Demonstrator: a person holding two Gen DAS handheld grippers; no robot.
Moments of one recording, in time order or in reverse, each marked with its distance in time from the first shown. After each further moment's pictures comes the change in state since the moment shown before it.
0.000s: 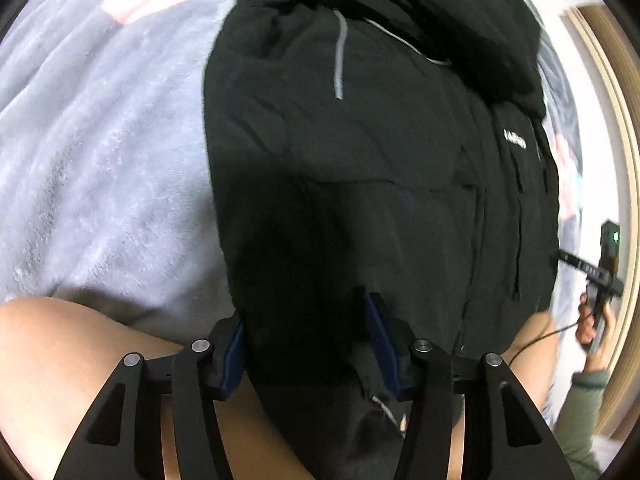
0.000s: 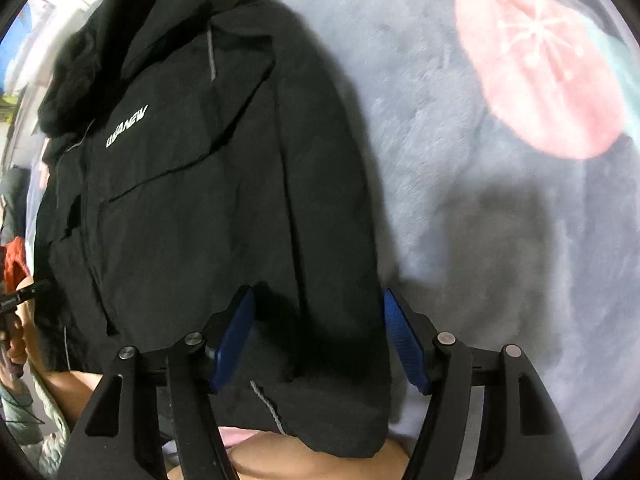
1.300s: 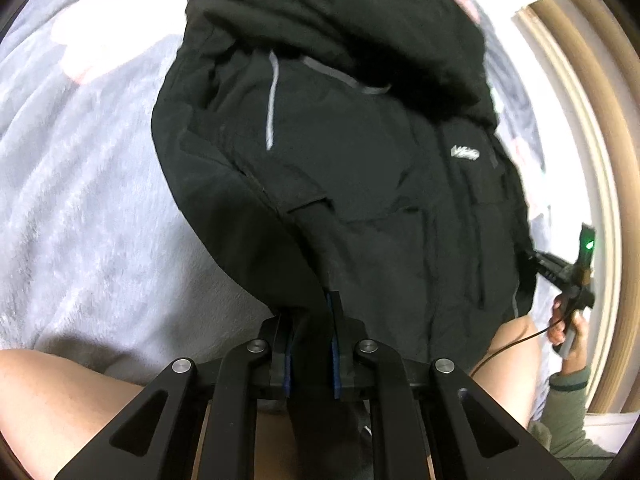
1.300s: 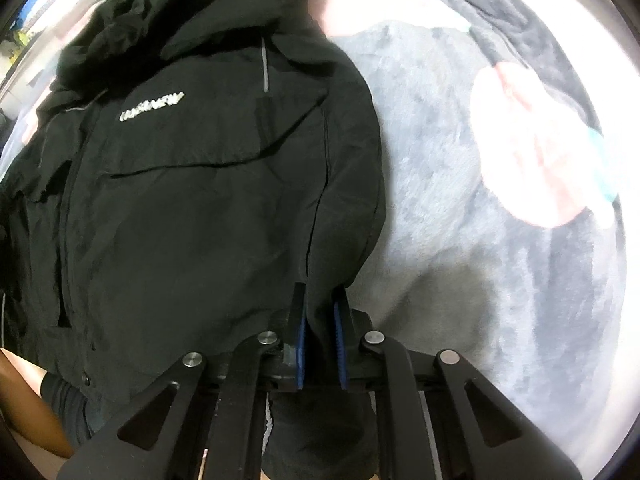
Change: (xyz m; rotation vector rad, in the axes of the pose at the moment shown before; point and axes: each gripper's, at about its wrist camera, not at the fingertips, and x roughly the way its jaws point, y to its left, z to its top) left arm -0.015 -0.031 0.009 0.075 -0.142 -0.132; right arm -0.016 0.044 -0.034 -0.179 -0.206 -0.237
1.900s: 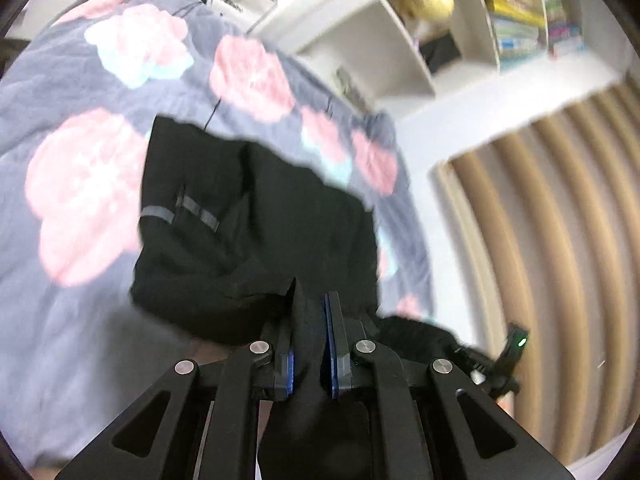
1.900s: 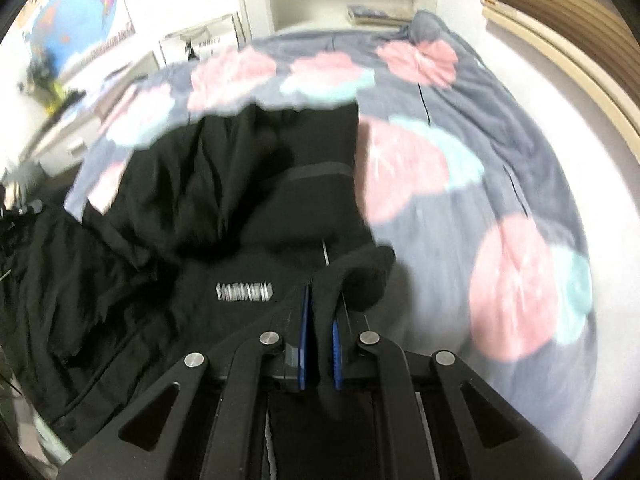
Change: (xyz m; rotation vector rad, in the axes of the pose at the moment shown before) left arm -0.121 0.019 0.118 -0.141 -0.417 -0.389; right arm -0.129 0.030 0.128 0.017 -0.261 0.103
